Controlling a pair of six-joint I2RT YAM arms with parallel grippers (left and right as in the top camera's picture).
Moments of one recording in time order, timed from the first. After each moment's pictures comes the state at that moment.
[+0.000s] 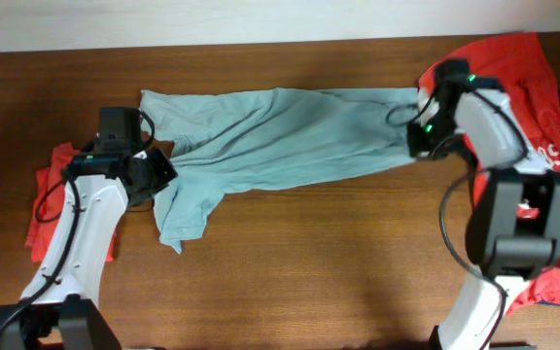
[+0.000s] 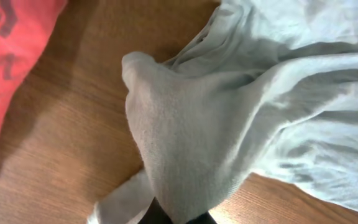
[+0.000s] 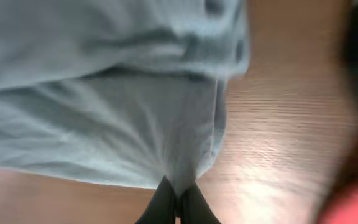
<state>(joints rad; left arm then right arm) 0.02 1.57 1.18 -0.80 0.03 -0.51 -0.09 2.06 1.69 -1.11 -0.05 -0.08</state>
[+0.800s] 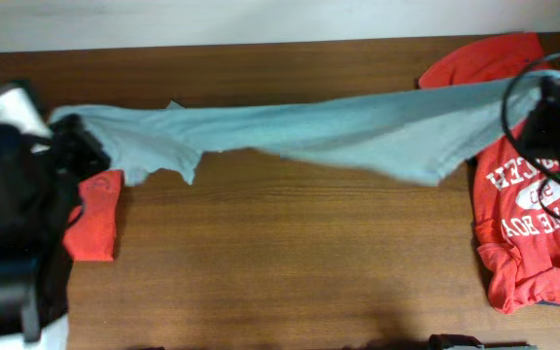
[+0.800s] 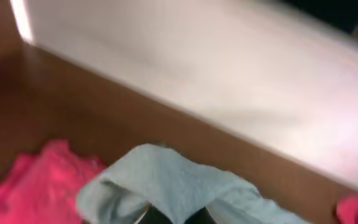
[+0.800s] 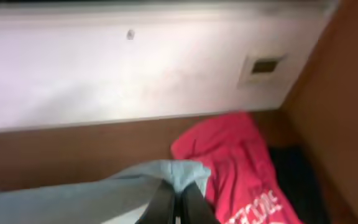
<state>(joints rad) 0.10 1.06 1.46 -0.79 -0.03 -0.38 -0.09 1.19 1.92 -1.10 0.06 -0.01</state>
